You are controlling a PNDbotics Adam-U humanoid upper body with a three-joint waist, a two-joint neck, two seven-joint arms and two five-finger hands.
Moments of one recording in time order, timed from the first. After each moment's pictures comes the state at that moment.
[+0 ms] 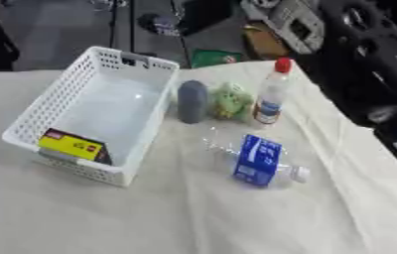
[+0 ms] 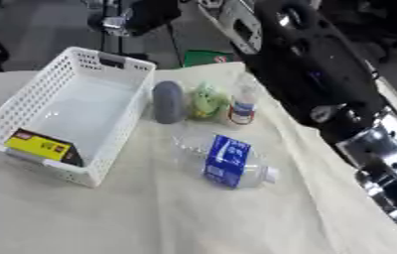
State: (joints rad) left arm -0.27 0.24 0.32 -1.98 0.36 -0.62 0.01; right arm -1.39 -0.40 0.51 -1.08 0.81 -0.31 0.43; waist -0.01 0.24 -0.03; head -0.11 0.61
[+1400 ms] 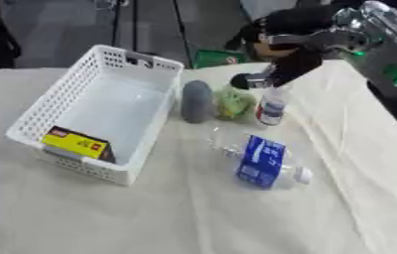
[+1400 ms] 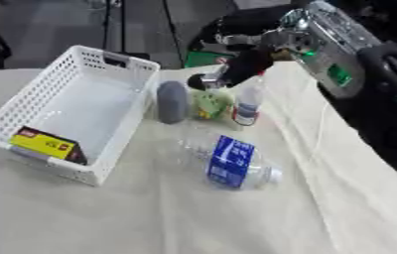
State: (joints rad) left arm -0.27 0.26 0.32 -1.98 0.34 -0.62 0.02; right arm -1.16 -0.60 0.54 -1.31 0.62 -0.26 0.61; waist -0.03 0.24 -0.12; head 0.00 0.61
